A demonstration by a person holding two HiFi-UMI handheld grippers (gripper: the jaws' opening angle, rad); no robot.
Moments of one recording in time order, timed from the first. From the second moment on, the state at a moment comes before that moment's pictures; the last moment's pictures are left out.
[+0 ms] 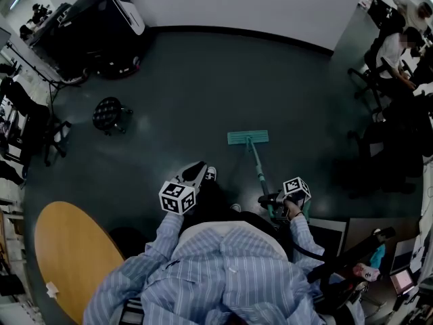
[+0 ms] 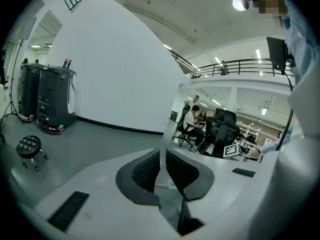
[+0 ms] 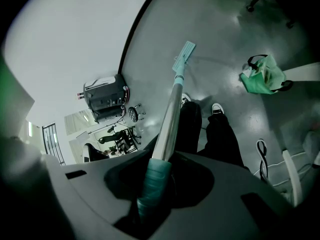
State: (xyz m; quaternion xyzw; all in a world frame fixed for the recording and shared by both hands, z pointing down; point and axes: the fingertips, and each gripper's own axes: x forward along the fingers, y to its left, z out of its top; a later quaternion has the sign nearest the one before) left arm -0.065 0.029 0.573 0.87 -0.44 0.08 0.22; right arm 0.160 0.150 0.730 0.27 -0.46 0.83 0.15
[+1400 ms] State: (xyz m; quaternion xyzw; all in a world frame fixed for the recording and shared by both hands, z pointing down) left arm -0.084 -0.200 0.584 0.87 -0.40 0.09 0.26; right arm 0.129 -0.055 0.724 0.28 -0.47 0.81 0.23
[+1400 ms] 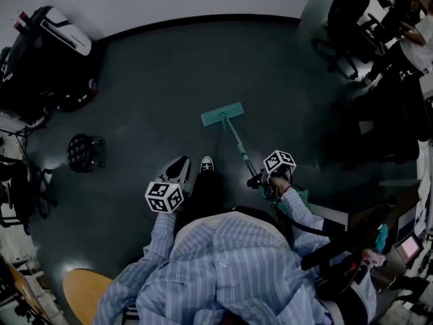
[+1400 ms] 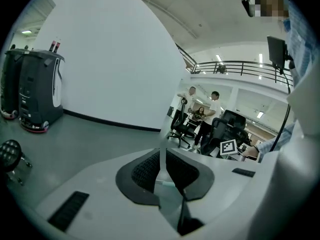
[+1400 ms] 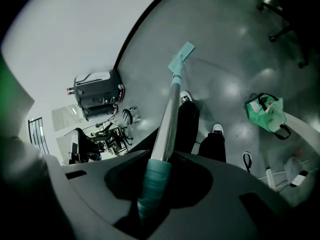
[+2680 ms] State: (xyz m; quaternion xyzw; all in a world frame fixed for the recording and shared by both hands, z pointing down) left arm -0.150 -0.349 0.645 0.82 -0.44 0.11 0.35; right arm 0.074 -0.498 0.757 0.32 -0.46 0.80 0.20
